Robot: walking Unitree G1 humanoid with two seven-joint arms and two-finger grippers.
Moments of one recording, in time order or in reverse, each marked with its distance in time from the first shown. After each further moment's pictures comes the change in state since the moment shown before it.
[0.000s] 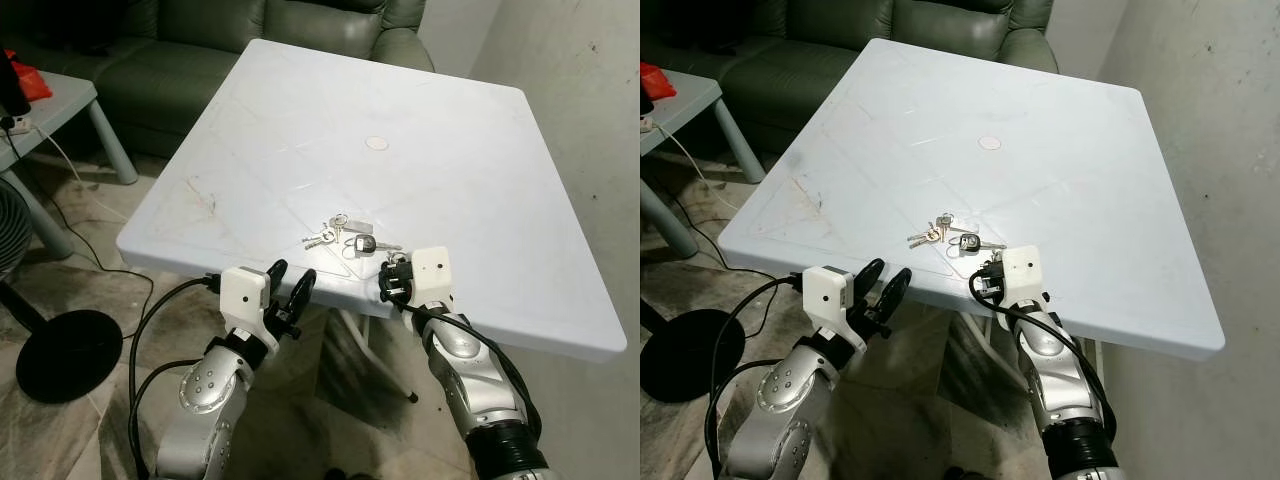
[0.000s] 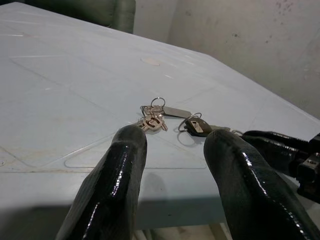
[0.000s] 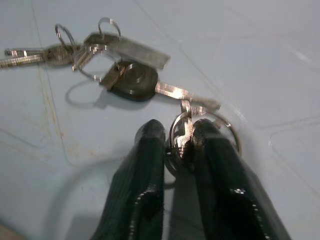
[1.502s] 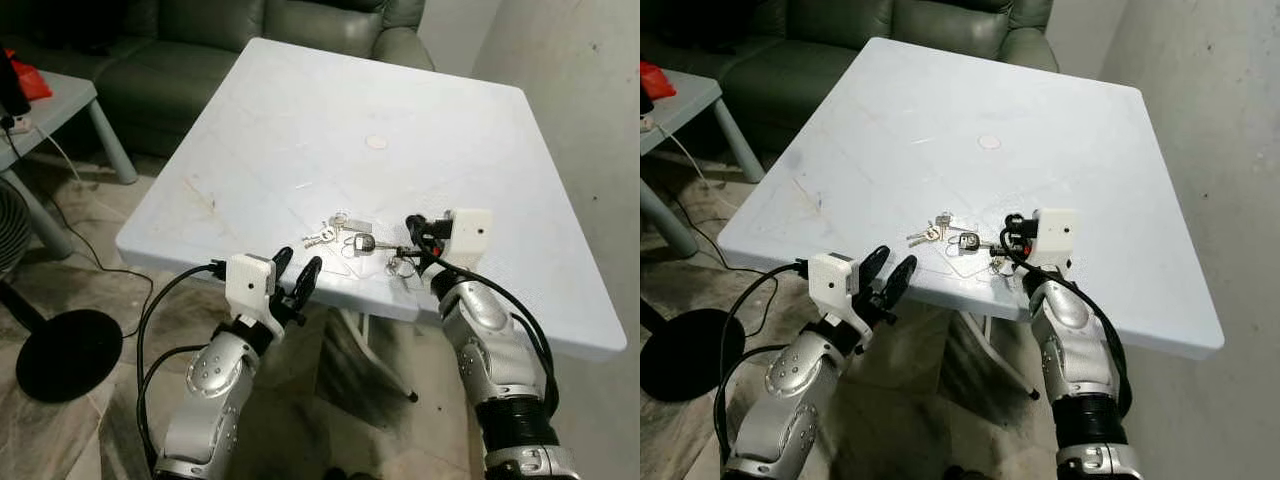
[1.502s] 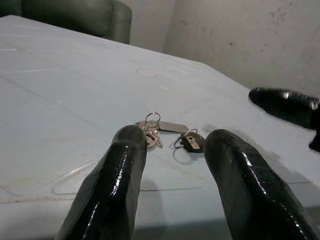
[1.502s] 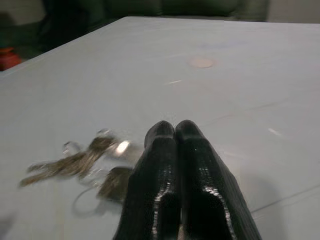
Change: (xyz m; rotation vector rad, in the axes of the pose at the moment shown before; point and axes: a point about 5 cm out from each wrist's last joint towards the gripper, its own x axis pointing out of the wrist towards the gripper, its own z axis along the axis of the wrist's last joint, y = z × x) left arm 0.016 0.000 0.006 0.010 -0.033 -0.018; right arm 0.005 -0.019 0.044 0.158 -0.204 0.048
